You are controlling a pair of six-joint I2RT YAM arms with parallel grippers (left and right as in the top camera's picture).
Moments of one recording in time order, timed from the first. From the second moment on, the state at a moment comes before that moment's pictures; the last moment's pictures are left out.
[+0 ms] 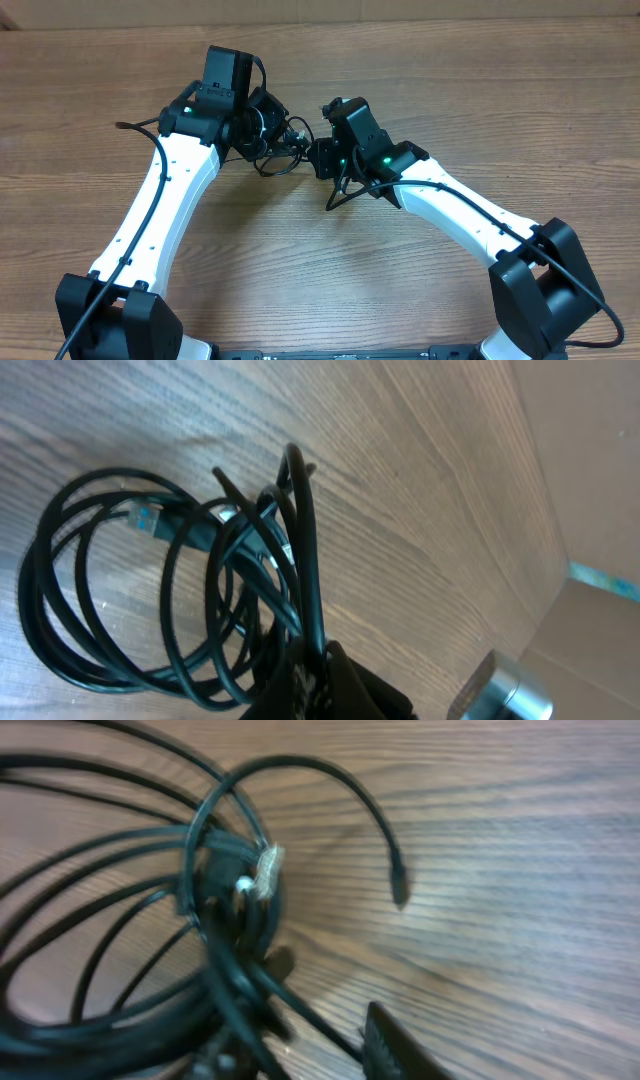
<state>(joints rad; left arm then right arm) -0.25 1.65 1.45 -0.80 0.27 -1.10 0.62 1.78 1.24 -0.33 -0.15 0.51</state>
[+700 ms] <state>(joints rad) -0.25 1.65 1.45 -0.94 0.33 -1.03 0.45 1.78 1.24 -0.41 -0.41 0.68</state>
